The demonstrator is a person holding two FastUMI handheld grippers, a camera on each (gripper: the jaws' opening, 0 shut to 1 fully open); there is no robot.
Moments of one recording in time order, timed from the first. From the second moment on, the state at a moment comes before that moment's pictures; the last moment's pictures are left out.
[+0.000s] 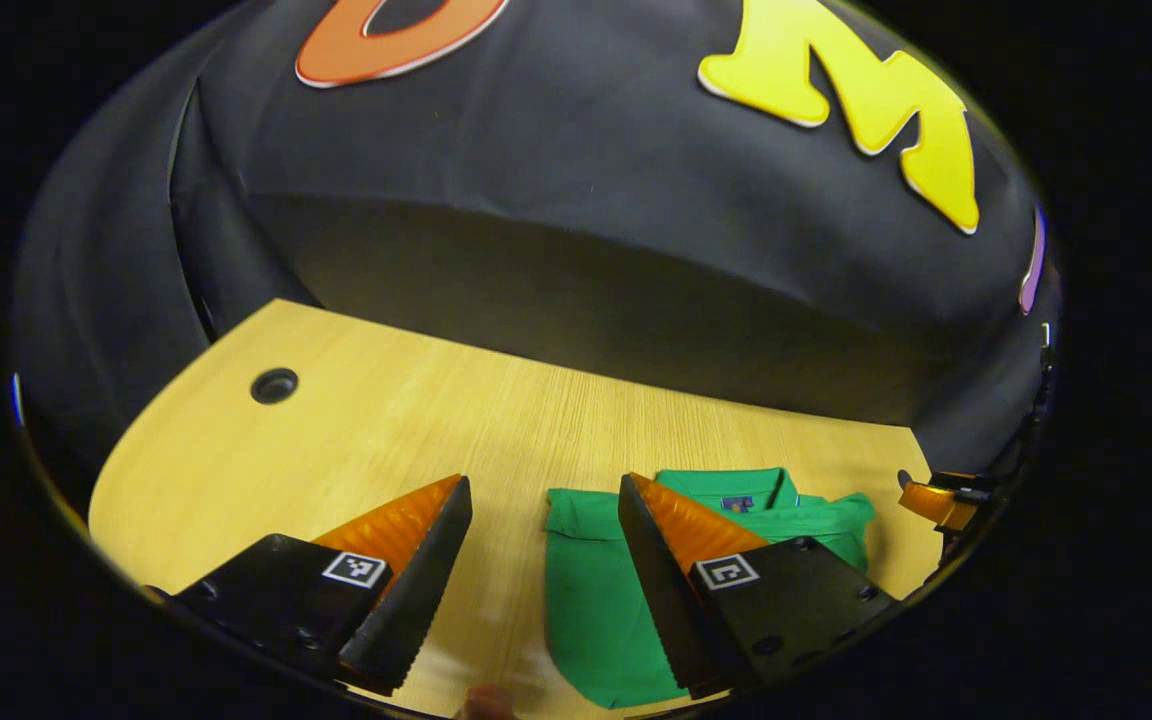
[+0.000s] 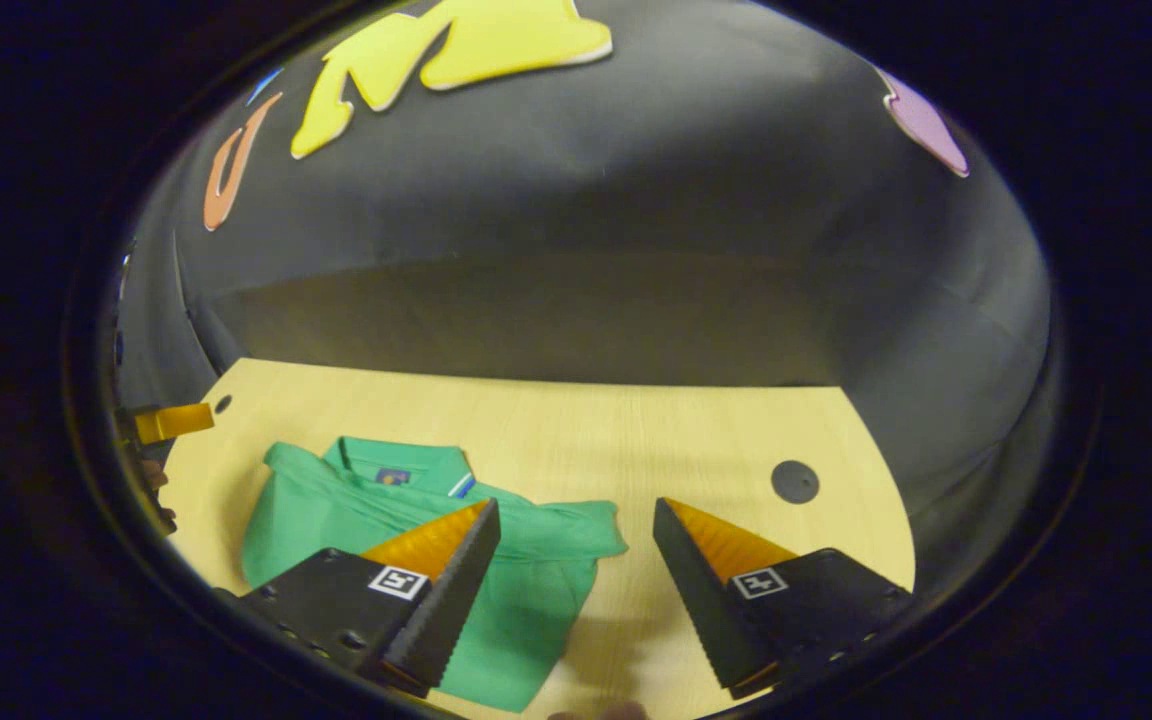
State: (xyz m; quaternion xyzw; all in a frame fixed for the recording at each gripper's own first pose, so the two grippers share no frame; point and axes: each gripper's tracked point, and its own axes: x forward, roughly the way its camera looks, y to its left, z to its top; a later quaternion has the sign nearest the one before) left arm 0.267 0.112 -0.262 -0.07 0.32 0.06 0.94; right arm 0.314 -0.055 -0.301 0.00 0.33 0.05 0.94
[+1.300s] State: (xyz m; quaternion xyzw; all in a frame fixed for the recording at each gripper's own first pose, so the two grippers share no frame) left arm -0.051 -0.023 0.062 -0.01 0.06 -0.02 1.00; right arm -0.066 -0.010 -0.009 0.02 0.06 0.06 1.00
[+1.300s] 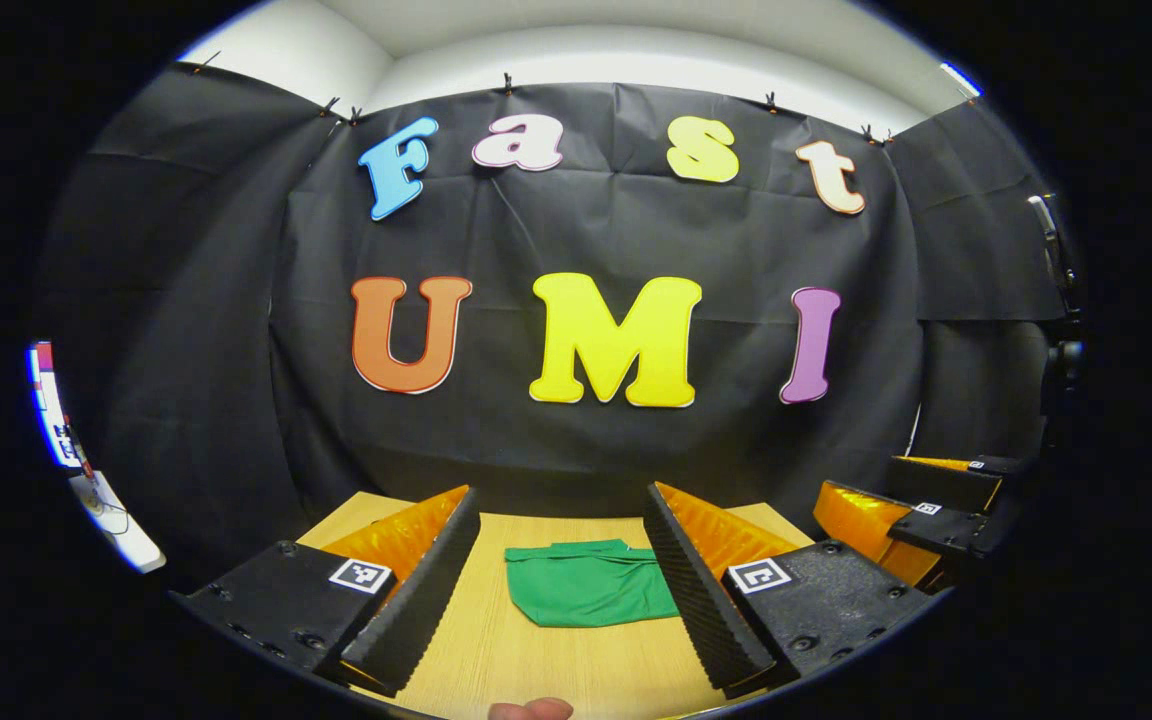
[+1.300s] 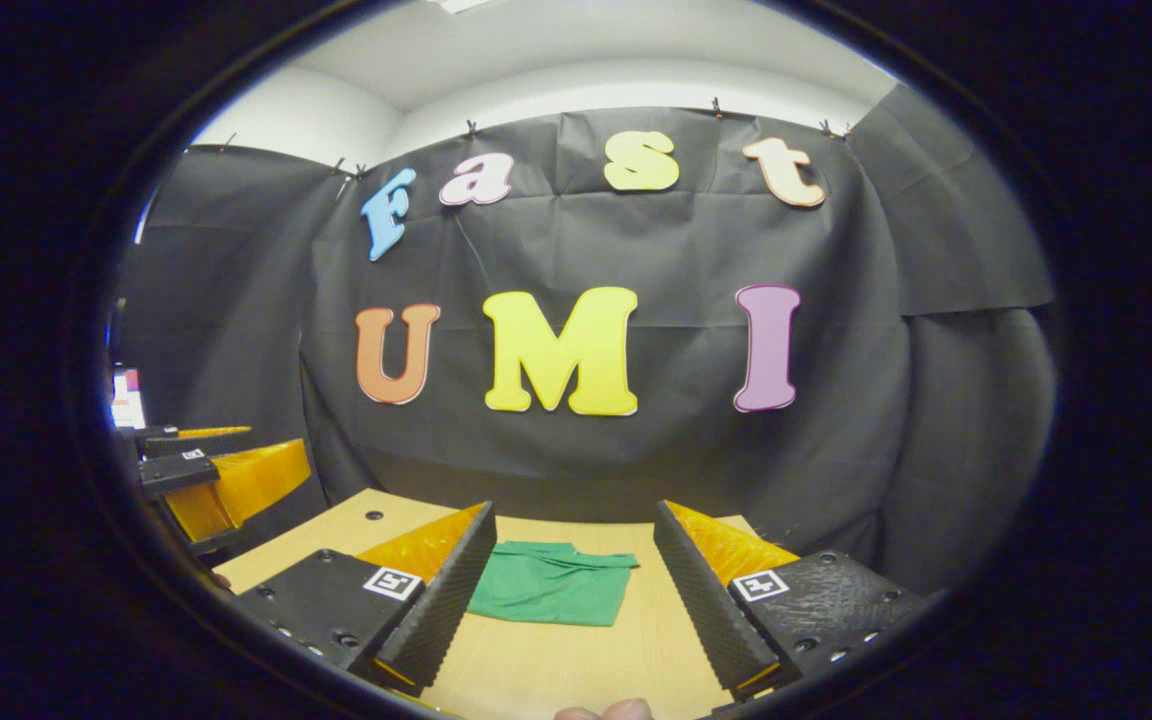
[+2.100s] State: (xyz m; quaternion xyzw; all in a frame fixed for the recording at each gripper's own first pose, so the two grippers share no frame) left arm -0.072 -0.047 0.069 0.00 0.06 -0.01 1.00; right arm -0.091 -0.028 0.013 0.03 0.04 0.06 1.00
